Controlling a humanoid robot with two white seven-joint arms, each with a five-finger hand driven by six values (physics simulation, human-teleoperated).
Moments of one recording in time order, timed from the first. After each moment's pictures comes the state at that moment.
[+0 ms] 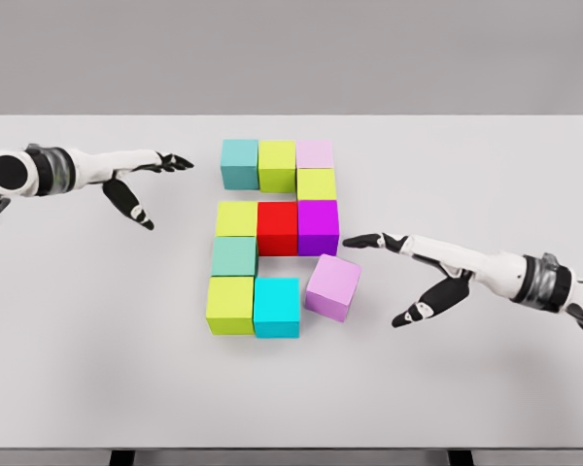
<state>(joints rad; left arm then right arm) -0.90 0.67 -0.96 -1.10 0.10 -0.06 -0.61 -0.44 -0.81 0.80 -1.43 -0.52 -0.61 0.61</state>
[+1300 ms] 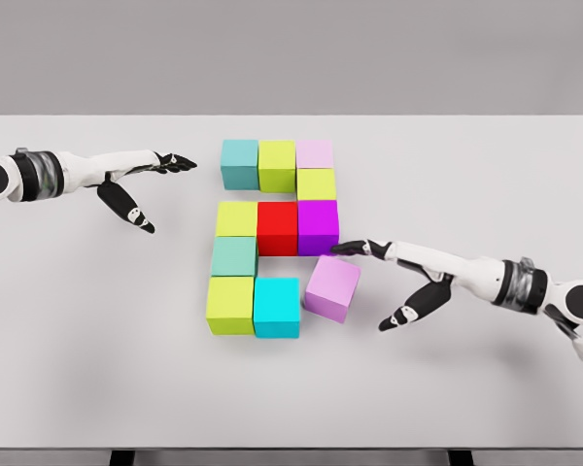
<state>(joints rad) -0.88 0.73 -0.96 -1.14 0.20 -0.12 -0.61 -0.48 -0.75 0.87 -1.34 -0.52 -0.61 0.61</state>
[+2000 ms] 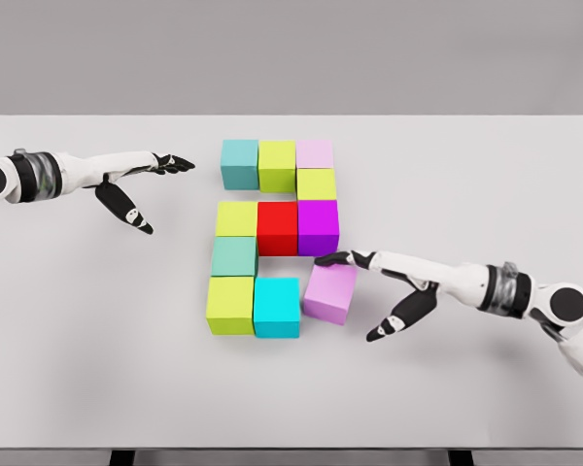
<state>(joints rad) -0.88 0.73 -0.96 -1.15 0.20 -0.13 -0.61 -0.49 -0.73 0.92 -1.37 -0.52 -0.61 0.61</state>
